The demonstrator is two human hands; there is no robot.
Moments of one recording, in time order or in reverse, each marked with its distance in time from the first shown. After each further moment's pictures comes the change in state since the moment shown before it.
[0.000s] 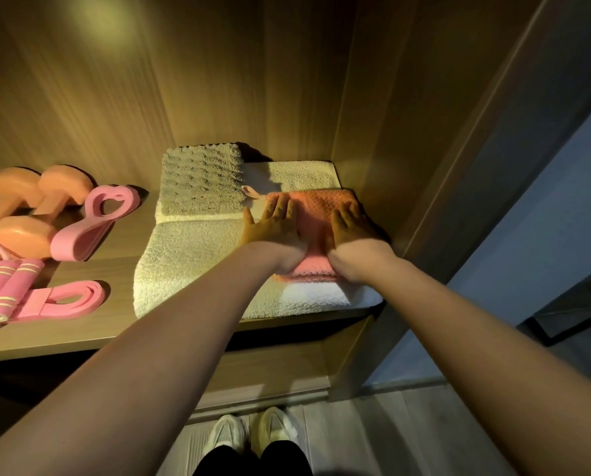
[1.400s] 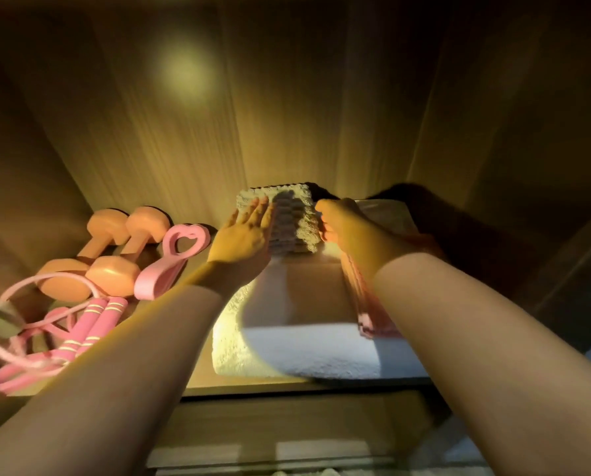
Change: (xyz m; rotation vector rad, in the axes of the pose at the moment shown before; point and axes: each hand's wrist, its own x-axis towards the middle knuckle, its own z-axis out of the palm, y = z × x) left_hand 0.019 -0.170 -0.023 0.244 0.298 0.022; right_hand 0.109 -0.133 -0.061 1.496 -0.028 0.214
